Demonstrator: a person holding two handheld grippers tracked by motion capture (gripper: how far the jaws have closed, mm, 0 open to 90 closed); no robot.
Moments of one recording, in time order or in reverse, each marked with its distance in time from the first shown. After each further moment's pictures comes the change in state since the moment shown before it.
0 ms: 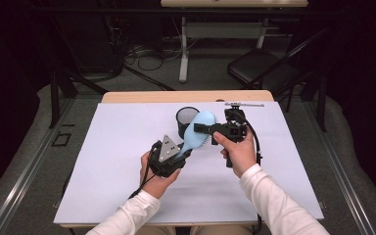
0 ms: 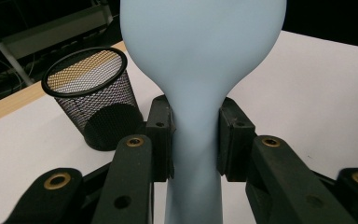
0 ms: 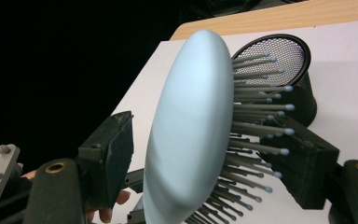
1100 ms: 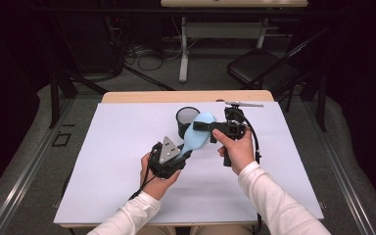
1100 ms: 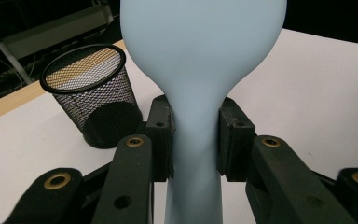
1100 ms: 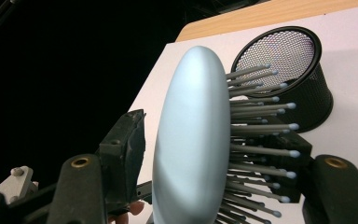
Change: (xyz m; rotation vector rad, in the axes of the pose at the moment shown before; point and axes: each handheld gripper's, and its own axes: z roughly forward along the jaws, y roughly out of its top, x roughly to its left) left arm -0.001 -0.004 0.000 0.000 0.001 0.003; right arm -0.004 0.002 0.005 0.001 0.035 0.083
